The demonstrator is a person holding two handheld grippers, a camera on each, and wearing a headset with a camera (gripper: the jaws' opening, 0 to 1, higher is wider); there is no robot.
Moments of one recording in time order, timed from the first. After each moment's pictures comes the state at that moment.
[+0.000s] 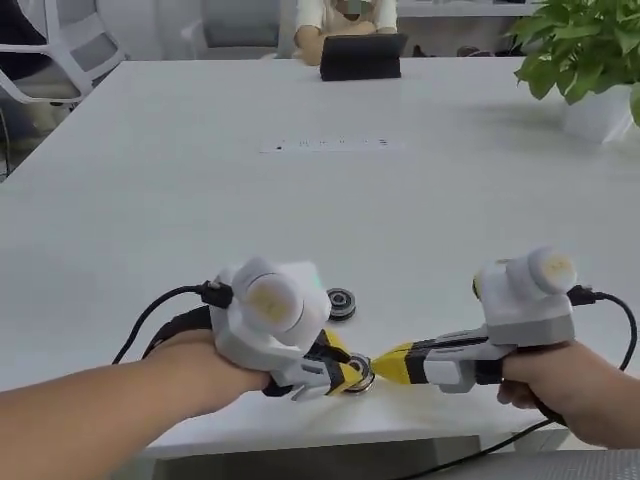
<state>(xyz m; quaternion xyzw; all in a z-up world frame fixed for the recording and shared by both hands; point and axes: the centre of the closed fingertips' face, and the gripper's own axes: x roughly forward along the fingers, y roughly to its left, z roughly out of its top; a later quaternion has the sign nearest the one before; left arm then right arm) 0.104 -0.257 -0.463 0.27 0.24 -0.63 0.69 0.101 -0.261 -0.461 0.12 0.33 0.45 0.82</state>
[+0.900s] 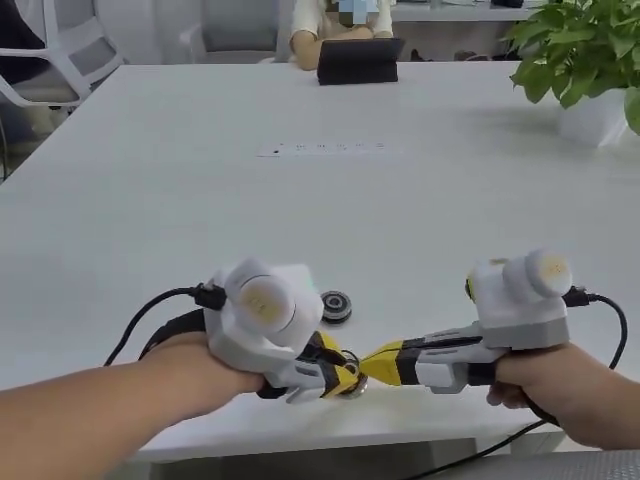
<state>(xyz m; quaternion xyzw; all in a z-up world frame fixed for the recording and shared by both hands) 0.104 -0.258 -0.462 0.26 0.24 -0.63 0.69 0.099 -0.255 -0.450 0.11 0.30 0.47 0.82</state>
